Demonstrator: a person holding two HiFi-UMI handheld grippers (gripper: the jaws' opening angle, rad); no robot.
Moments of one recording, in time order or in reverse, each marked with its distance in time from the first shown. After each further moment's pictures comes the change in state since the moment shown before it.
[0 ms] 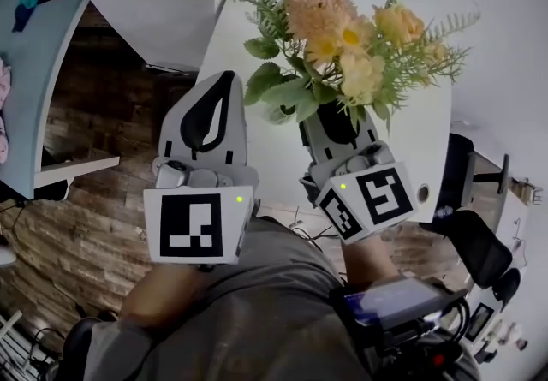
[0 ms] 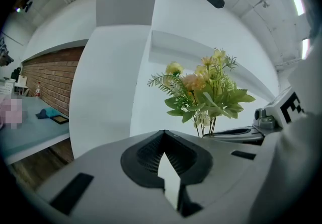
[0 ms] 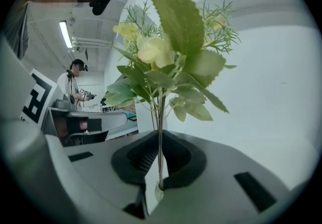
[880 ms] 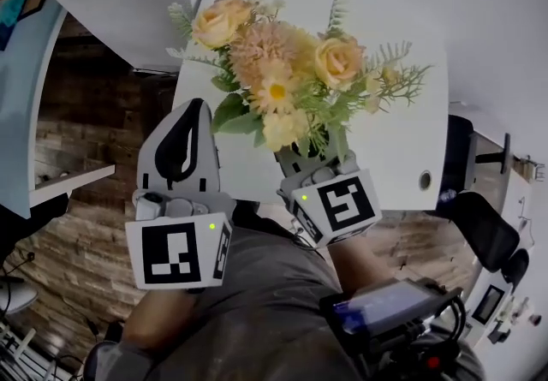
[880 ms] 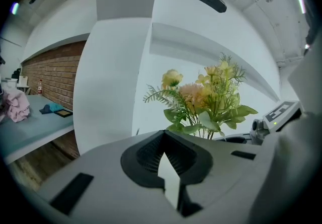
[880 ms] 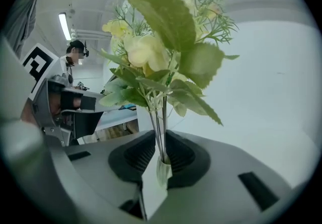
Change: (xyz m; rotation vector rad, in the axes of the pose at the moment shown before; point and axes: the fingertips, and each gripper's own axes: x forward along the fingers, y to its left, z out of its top) left arm -0.013 0.001 -0.006 0.039 0.059 0.001; right arm -0.001 0.003 -0.036 -0.029 0.046 -0.026
